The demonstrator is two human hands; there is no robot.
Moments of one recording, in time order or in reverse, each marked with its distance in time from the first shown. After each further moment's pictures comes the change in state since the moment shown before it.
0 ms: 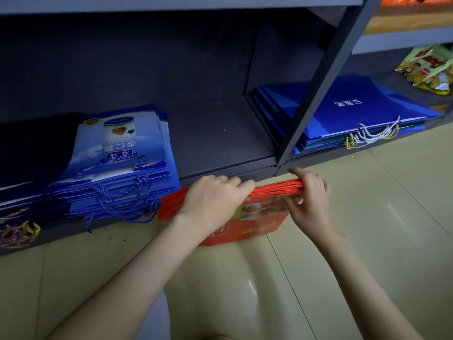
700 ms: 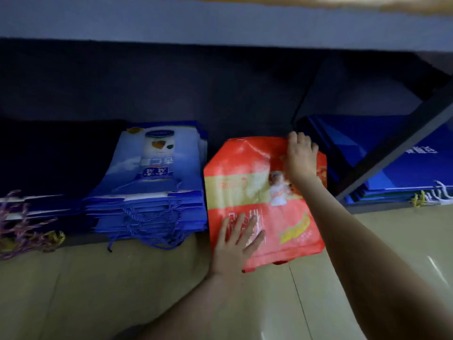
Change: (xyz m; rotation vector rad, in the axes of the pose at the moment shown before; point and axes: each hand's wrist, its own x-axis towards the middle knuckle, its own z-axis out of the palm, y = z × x) left_hand -0.056 -0.020 0.145 0.138 -0.549 -0.303; right_hand 0.217 0.009 0.150 -0.492 -0.202 0.061
